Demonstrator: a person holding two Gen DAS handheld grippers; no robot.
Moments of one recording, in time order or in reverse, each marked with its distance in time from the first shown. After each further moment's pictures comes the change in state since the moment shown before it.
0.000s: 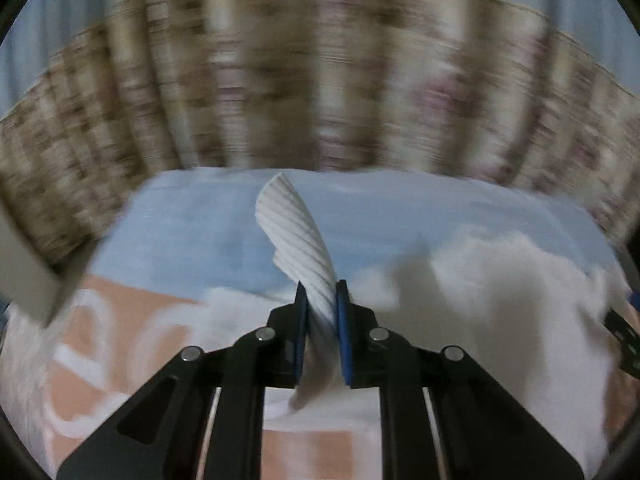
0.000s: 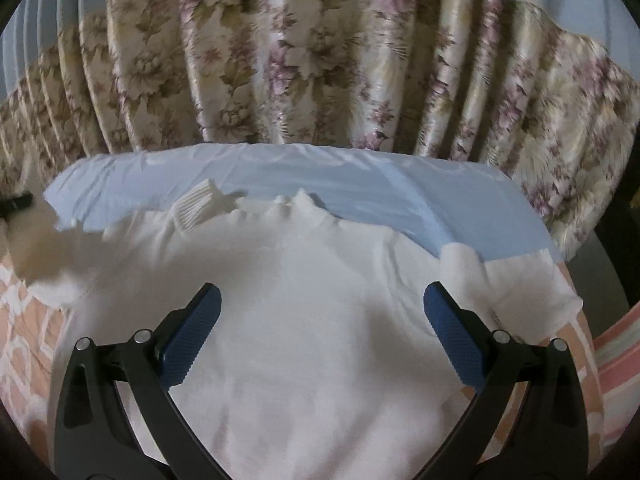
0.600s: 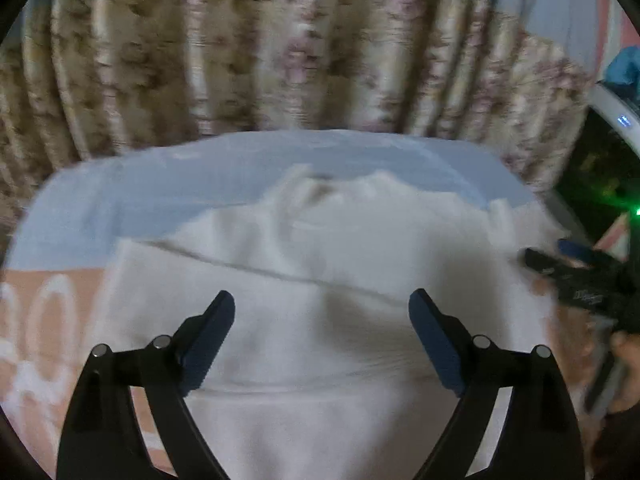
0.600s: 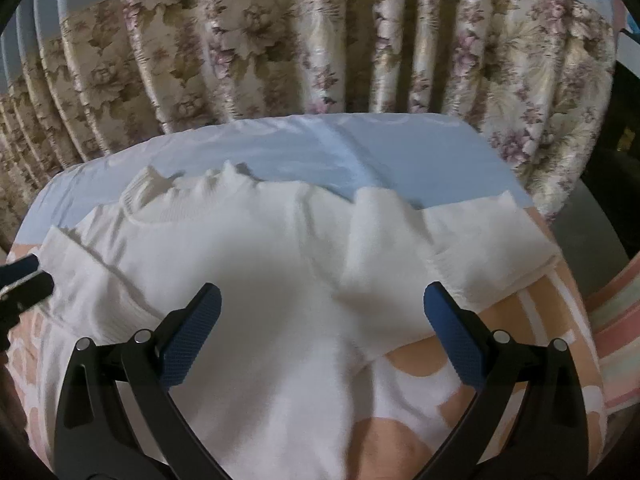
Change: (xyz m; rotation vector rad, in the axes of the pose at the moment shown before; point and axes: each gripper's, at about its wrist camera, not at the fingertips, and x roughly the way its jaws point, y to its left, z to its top) left arm -0.001 -0.092 -0.046 0.115 0.037 -0.160; right arm 0.004 -0.057 -0.021 0.083 0.094 0.033
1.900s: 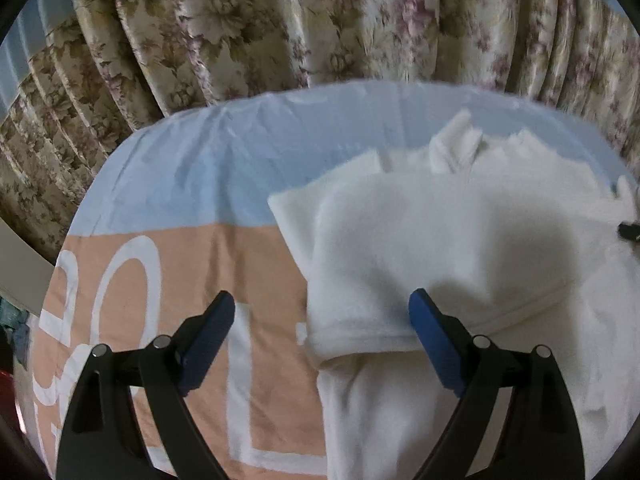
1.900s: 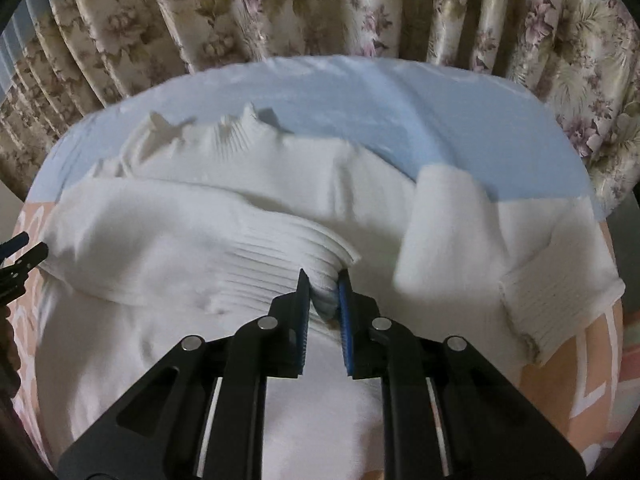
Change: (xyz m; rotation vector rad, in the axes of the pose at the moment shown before) left arm 0.046 0.069 -0.026 -0.035 0.138 0.270; right arm 0.066 -0.014 0.015 -0.077 0.211 0.069
